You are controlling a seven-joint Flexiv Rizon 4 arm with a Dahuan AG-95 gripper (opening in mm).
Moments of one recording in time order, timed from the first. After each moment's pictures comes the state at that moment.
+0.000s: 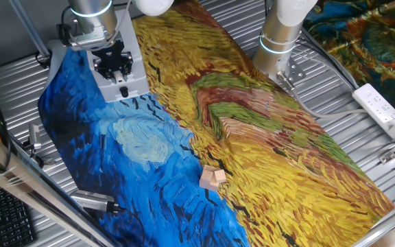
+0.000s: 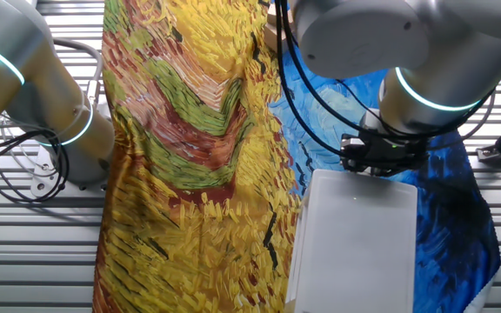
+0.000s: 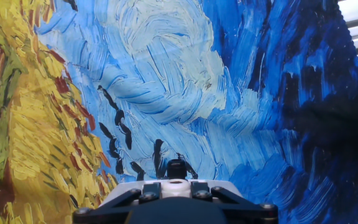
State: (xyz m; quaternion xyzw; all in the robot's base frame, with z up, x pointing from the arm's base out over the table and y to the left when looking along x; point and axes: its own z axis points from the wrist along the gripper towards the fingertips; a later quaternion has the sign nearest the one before) arm 0.563 -0.102 0.150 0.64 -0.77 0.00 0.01
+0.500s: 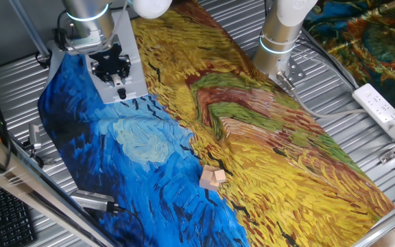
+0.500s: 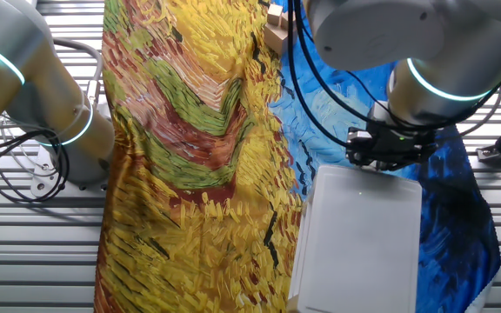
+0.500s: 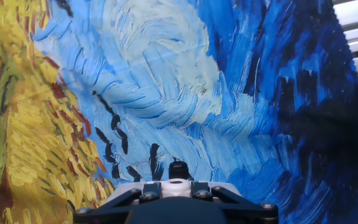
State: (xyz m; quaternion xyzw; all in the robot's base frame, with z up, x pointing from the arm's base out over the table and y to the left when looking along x) arm 0.569 -0.094 0.148 0.63 -0.77 0.00 0.01
